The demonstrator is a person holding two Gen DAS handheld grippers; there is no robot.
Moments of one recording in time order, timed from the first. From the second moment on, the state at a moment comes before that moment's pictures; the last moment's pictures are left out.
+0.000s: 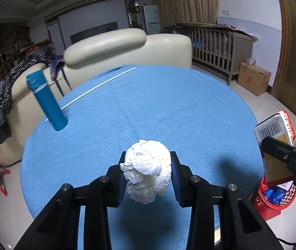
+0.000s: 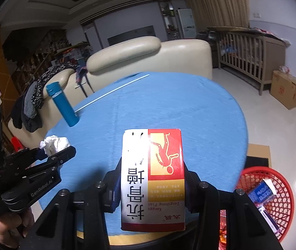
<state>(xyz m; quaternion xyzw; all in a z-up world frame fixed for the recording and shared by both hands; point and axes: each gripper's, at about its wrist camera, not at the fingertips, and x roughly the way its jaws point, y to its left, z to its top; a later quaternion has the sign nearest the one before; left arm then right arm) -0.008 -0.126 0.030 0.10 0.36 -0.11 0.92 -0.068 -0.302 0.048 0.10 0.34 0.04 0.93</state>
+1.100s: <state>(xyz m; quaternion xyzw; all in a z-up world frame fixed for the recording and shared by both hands) -0.035 -0.286 0.016 0.18 0.37 -0.23 0.88 -0.136 -0.472 0.013 0.19 0.34 -0.11 0.91</state>
